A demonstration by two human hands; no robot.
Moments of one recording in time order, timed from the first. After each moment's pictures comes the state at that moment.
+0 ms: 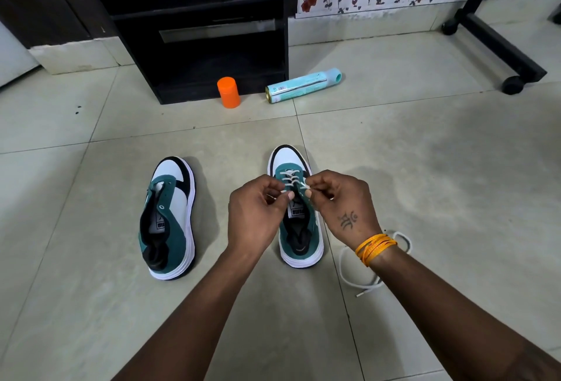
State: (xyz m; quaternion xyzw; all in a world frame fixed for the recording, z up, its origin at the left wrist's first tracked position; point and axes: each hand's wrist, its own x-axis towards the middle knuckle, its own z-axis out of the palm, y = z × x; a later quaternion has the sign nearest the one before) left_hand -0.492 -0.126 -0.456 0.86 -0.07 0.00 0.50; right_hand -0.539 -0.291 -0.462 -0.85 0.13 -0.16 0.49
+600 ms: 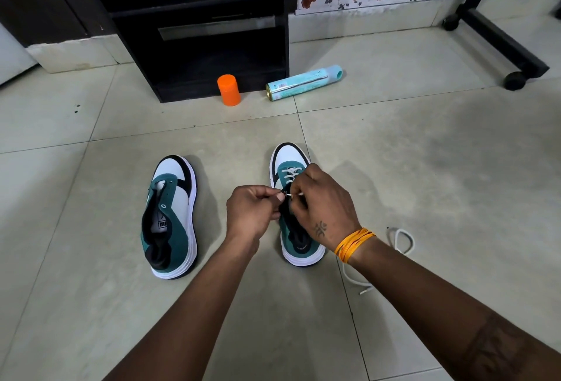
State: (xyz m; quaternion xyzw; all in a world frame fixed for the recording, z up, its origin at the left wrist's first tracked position) left_hand -0.475 -0.121 -0.474 0.77 0.09 -0.17 0.61; right_hand -0.526 -0.266 -0.470 -0.97 0.03 -0.13 0.22
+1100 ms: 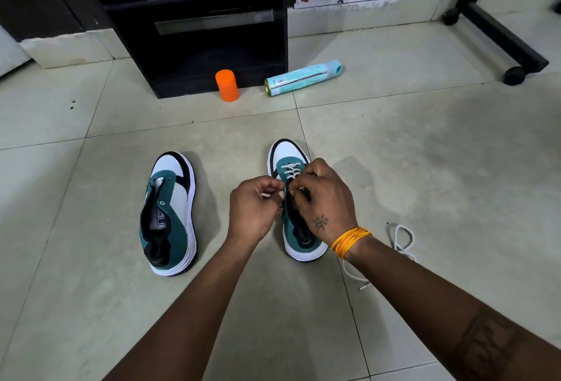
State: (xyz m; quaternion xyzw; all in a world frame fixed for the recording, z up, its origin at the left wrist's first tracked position) left_hand -0.476 -0.118 -0.478 0.81 -0.02 -0.12 0.57; right_hand -0.523 -0.266 -0.485 -0.93 0.07 -0.18 0.30
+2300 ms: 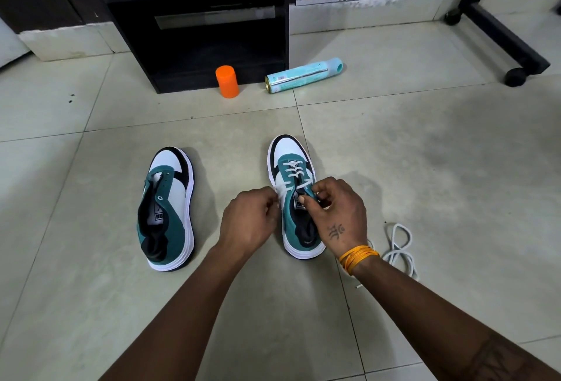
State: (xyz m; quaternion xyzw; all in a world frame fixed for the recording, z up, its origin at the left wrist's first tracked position) left_hand -0.481 -0.100 -0.496 0.95 -0.20 -0.03 0.25; right_hand -0.554 -0.273 -0.504 -0.88 0.20 -0.20 0.39
